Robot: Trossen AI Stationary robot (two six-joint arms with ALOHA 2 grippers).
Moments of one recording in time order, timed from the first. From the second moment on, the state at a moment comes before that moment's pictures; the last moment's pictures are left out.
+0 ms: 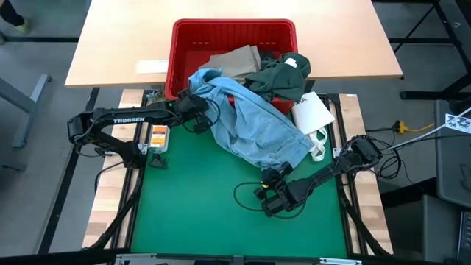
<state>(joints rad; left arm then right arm) 0.42 1.33 0.89 -0.42 -0.50 0.19 0.51 1.88 1.06 -0.58 0.92 1.17</state>
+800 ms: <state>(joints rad) 0.34 1.29 0.89 -0.55 -0.51 0.22 0.77 1.81 1.56 -1.33 0.48 1.38</state>
